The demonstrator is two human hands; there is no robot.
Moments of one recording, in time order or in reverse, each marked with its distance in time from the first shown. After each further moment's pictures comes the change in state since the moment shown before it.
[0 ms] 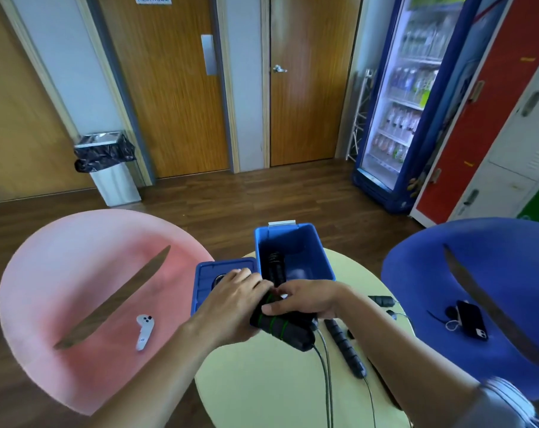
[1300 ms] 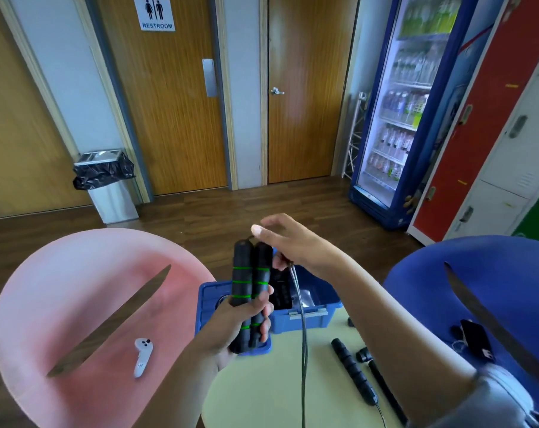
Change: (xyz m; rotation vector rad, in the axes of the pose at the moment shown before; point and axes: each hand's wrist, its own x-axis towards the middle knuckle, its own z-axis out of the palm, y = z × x) left_hand -0.008 0.002 -0.027 -1.939 0.070 -0.515; right_hand -0.010 -0.107 -0.011 -0.152 0.471 -0.343
